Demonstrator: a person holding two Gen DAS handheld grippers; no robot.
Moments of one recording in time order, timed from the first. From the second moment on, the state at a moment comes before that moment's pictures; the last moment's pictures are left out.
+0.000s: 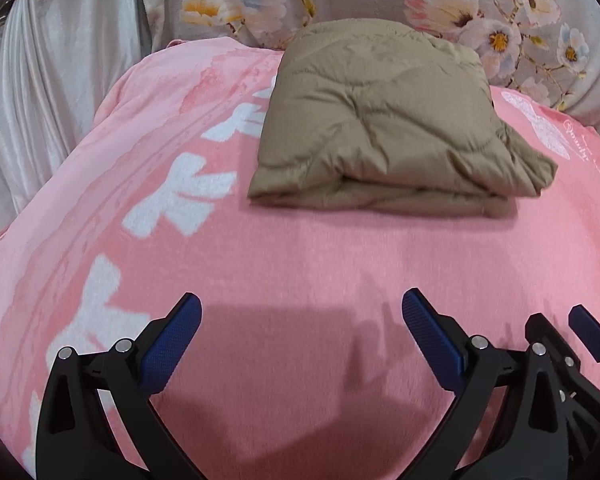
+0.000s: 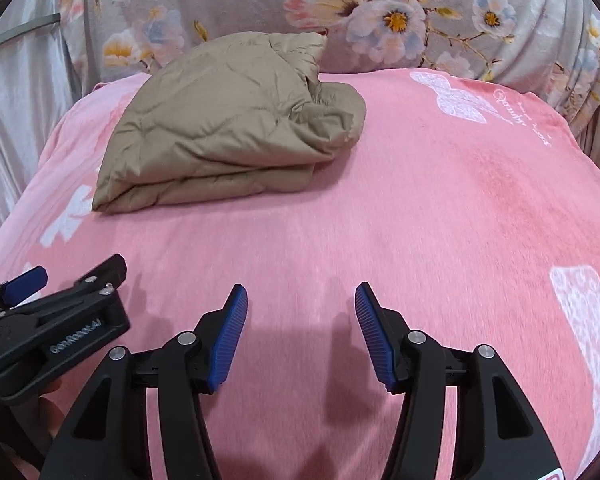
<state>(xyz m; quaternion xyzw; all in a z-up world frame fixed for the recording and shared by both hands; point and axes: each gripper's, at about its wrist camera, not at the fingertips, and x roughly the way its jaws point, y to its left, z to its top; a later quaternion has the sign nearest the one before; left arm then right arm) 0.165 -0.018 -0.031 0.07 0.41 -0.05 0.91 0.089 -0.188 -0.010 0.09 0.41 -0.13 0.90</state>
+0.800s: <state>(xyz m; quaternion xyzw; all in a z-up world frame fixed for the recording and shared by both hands) 0.140 -0.020 -0.029 0.09 0.35 -0.02 0.93 0.071 -0.172 -0.007 0.05 0.39 -0.16 0.91</state>
